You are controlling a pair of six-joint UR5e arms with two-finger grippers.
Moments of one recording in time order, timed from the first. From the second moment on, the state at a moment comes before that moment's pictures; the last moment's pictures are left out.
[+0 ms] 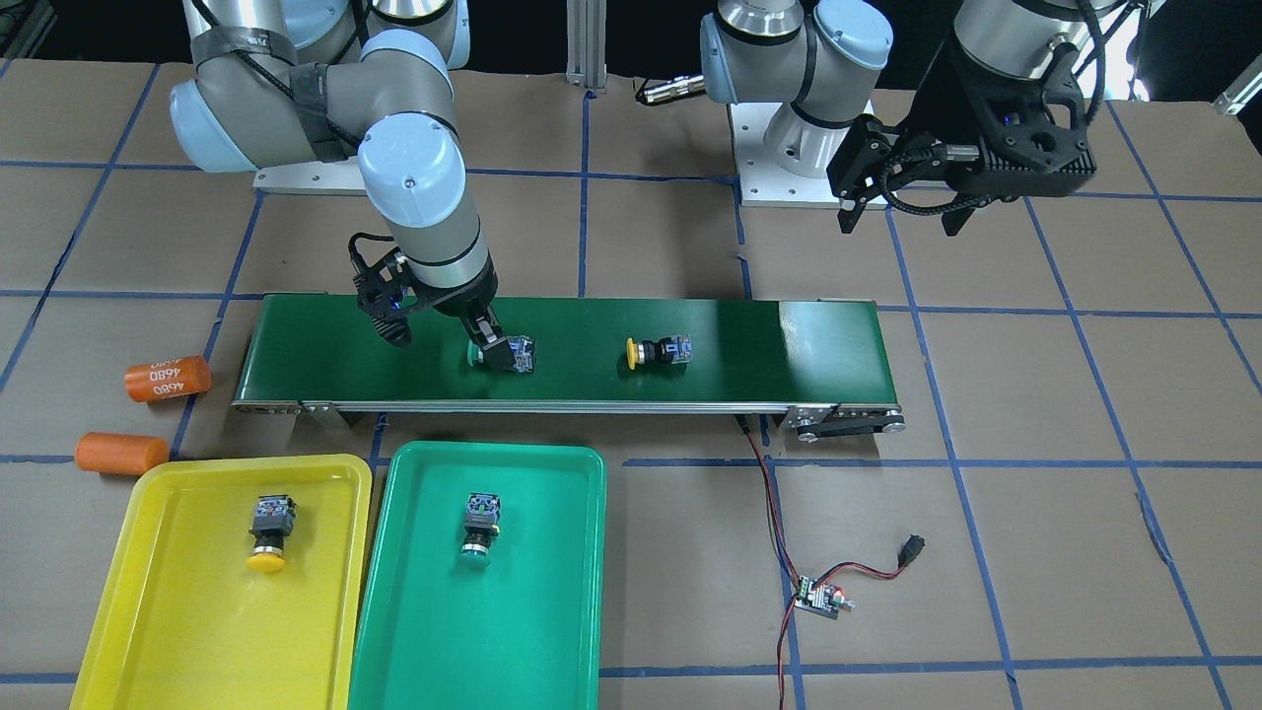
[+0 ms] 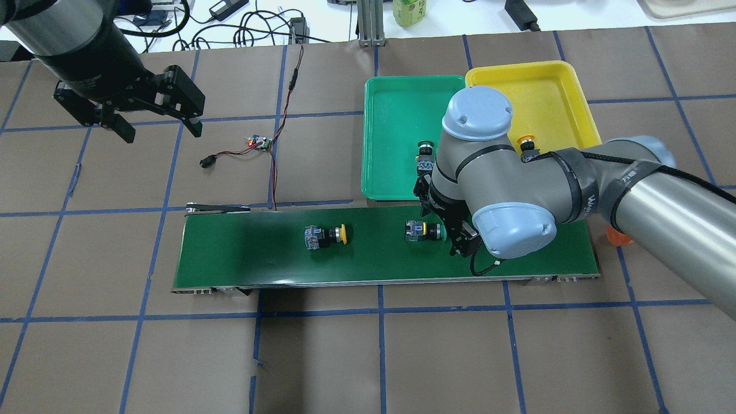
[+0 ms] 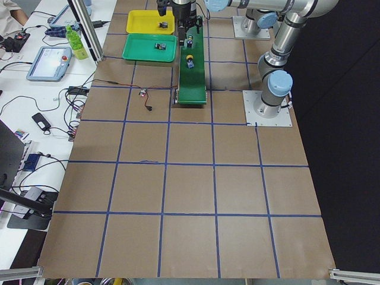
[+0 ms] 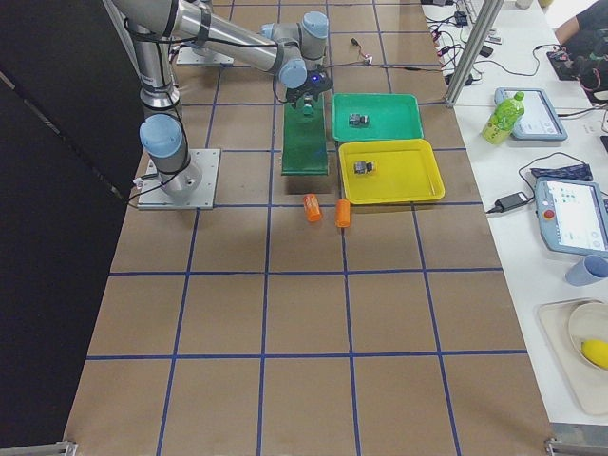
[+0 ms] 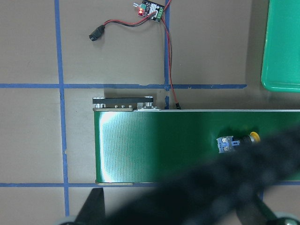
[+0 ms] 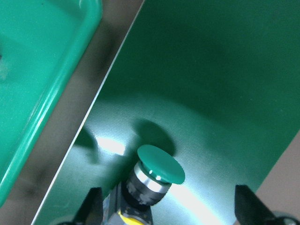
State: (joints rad) left arm -1.50 -1.54 -1.51 -1.66 1.54 0.05; right arm 1.80 -1.39 1.97 -2.06 -1.50 1.28
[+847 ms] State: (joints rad) left arm -1.50 -1.53 -1.52 -1.66 1.54 0.05; right arm 1.80 -1.37 1.97 -2.07 -1.50 1.27
